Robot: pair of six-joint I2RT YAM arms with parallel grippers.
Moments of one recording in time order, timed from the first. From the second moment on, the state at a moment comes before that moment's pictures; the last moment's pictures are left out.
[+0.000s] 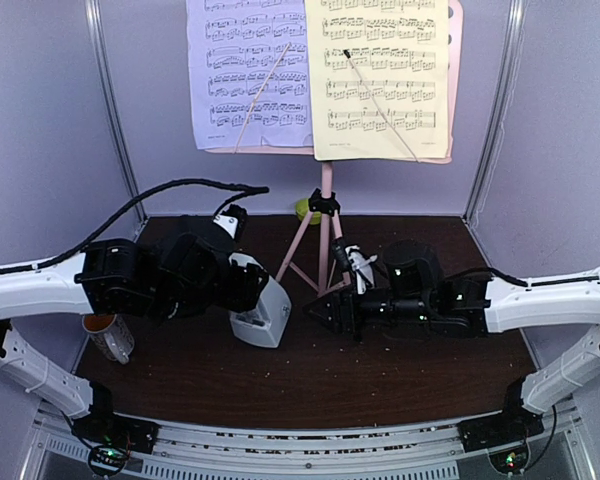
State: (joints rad) left arm -1.23 1.27 1.17 -0.58 -0.62 -0.60; right arm 1.05 1.34 0.86 0.09 -0.11 0.52
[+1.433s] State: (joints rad) left arm -1.23 1.28 1.21 -0.55 -0.55 -0.57; right arm 1.10 1.52 0.93 0.17 0.06 0.44
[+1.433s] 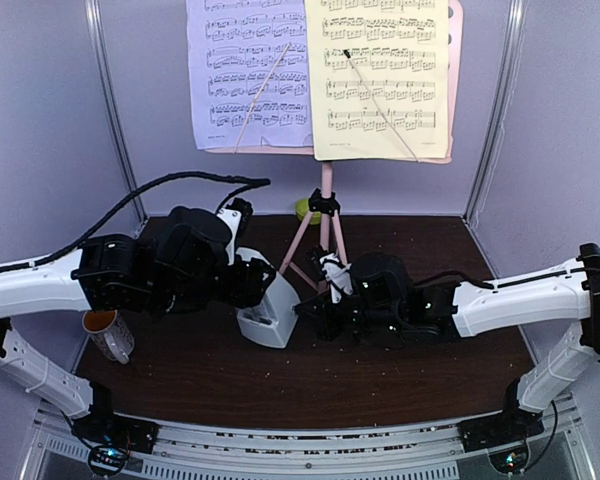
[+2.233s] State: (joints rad) left arm -1.24 1.18 1.01 -0.31 -0.57 -0.51; right arm 0.99 1.54 0.78 0.47 -0.21 1.01
